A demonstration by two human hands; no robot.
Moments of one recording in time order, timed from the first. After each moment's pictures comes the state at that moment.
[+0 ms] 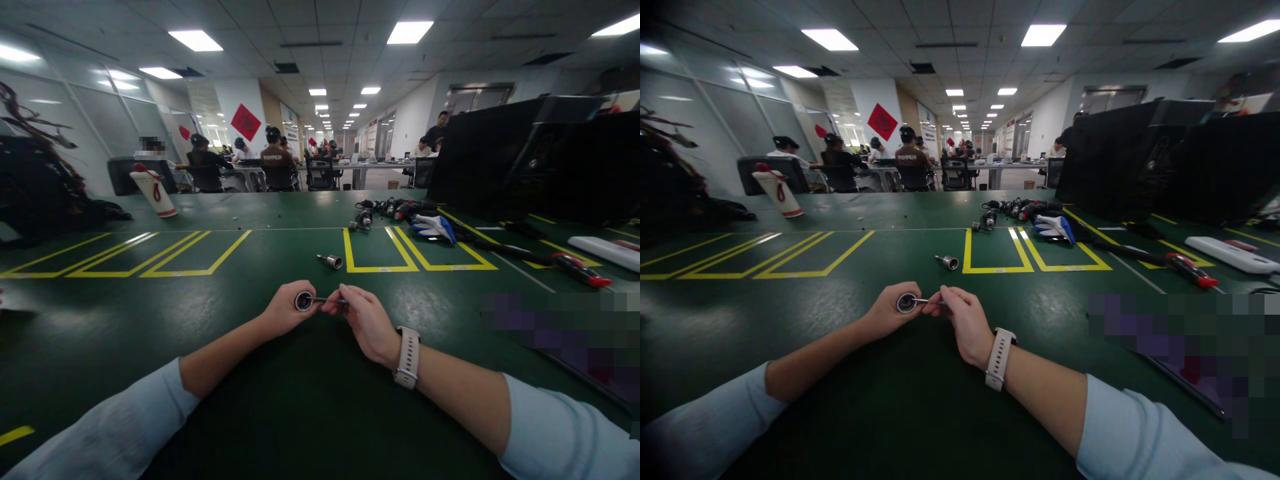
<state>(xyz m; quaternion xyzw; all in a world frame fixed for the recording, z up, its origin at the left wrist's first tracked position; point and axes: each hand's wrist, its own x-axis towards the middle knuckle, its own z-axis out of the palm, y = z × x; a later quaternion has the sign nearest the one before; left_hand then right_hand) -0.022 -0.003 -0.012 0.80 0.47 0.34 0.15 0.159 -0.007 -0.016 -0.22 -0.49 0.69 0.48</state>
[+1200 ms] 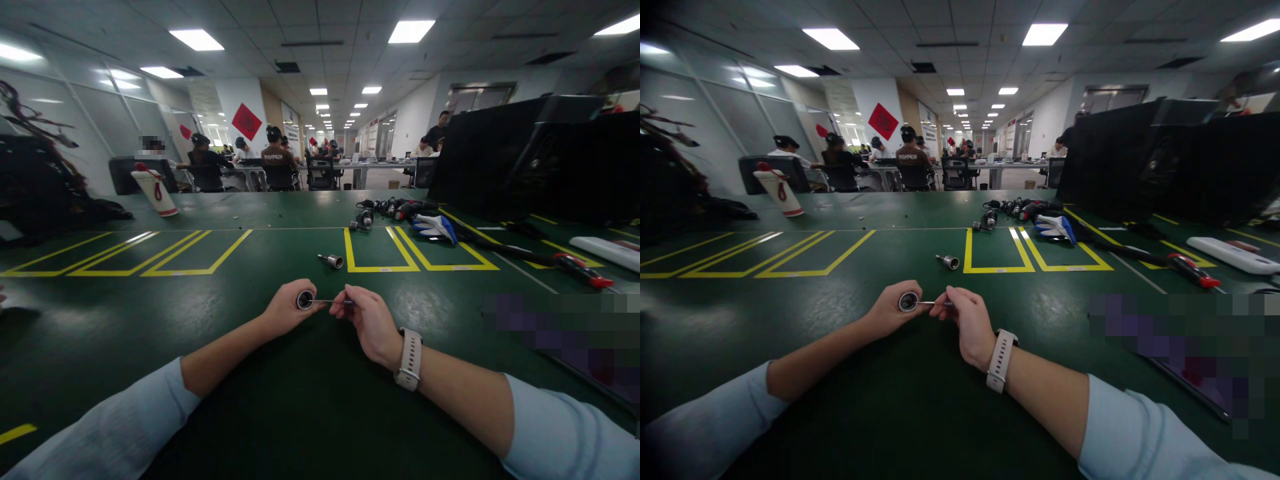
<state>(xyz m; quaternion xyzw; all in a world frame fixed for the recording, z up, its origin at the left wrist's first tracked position) -0.023 -0.002 -0.013 0.81 0.47 0.33 0.12 0.161 -0.006 -0.020 -0.26 -0.45 0.70 0.49</state>
